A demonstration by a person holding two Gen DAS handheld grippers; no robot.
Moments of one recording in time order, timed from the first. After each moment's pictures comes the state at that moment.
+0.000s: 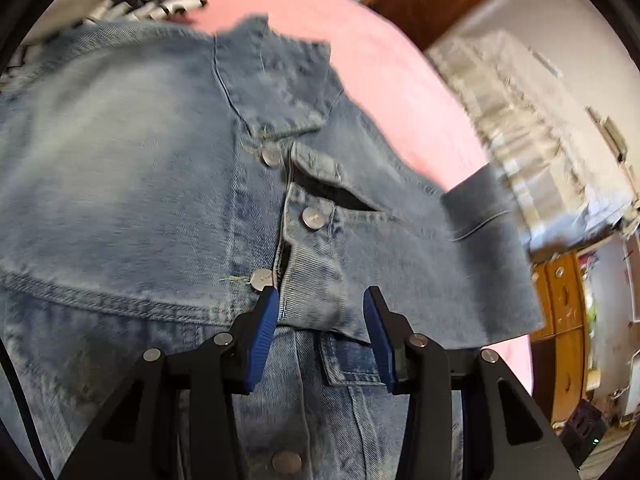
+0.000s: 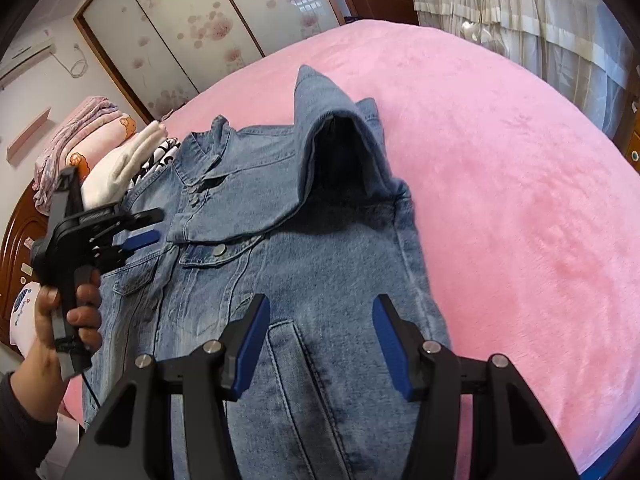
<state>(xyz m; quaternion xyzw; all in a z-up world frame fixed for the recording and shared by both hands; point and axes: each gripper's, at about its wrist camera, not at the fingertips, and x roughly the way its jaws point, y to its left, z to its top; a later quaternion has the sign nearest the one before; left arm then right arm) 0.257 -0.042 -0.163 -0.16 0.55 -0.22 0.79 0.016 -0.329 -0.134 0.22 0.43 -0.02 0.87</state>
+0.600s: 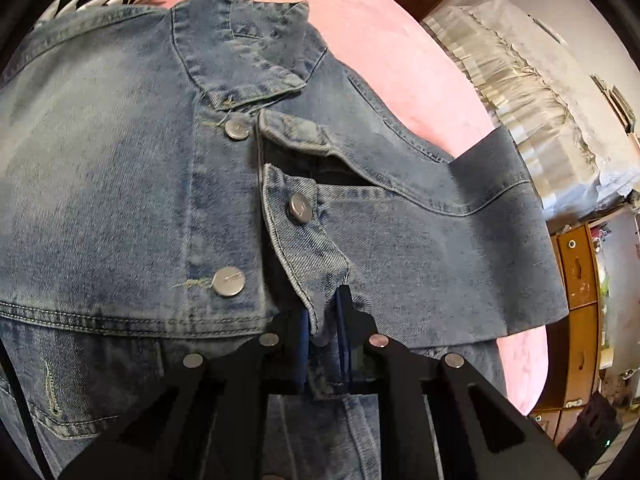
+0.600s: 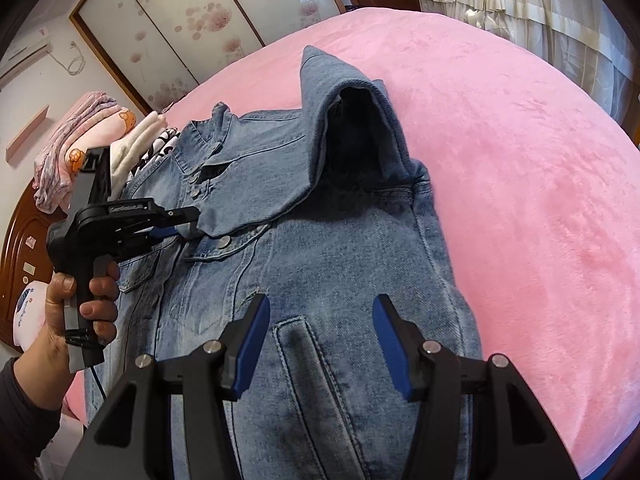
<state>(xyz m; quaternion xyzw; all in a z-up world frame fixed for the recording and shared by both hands) 0.268 -0.081 -0.172 -0.13 0.58 -0.23 0.77 0.028 -0.318 -0.142 0.22 0.45 -0.01 0.87</state>
